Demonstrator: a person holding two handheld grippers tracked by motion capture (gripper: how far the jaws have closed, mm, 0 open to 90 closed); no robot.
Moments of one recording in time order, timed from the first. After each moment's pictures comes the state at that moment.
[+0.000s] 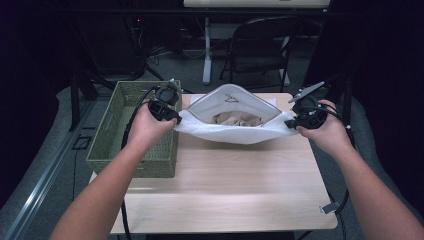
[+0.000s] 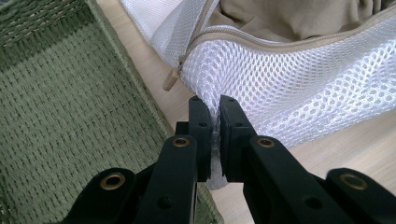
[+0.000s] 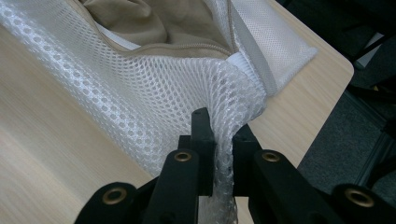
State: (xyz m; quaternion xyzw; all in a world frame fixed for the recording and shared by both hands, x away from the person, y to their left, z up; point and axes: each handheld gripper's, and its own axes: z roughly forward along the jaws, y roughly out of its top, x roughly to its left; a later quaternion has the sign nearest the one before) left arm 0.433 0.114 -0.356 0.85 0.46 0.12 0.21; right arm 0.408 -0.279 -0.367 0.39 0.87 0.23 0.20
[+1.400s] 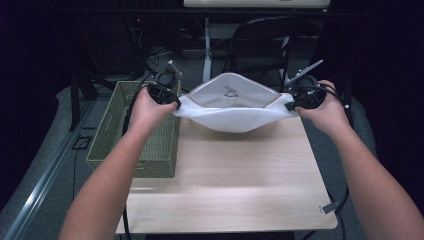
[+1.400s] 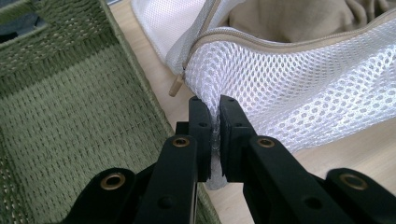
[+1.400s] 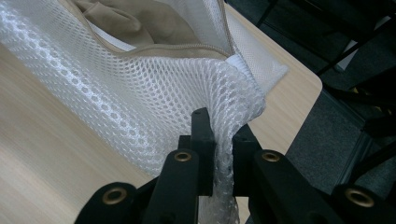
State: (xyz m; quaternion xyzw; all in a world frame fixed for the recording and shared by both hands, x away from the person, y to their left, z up) left arm 0.459 0.113 -0.330 0.84 0.48 0.13 0.23; right arm 0.441 -0.274 -0.334 0.40 0.86 0.22 0.22
